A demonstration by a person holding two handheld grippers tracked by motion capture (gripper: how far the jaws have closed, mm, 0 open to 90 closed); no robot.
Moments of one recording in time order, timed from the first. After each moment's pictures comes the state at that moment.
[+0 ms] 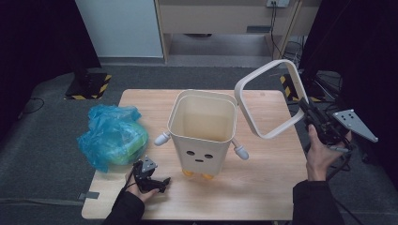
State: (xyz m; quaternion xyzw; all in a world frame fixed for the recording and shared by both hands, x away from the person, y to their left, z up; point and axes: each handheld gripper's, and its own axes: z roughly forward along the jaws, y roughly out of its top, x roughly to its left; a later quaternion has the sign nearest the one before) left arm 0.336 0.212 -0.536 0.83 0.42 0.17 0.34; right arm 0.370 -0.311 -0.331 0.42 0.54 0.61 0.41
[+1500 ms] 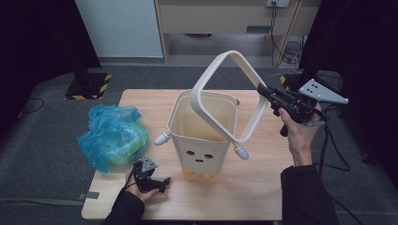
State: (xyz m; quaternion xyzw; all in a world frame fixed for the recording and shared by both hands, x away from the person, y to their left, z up) left arm 0.336 0.212 -0.536 0.83 0.42 0.17 0.34; right arm 0.400 -0.231 -0.275 0.29 0.64 0.66 0.26
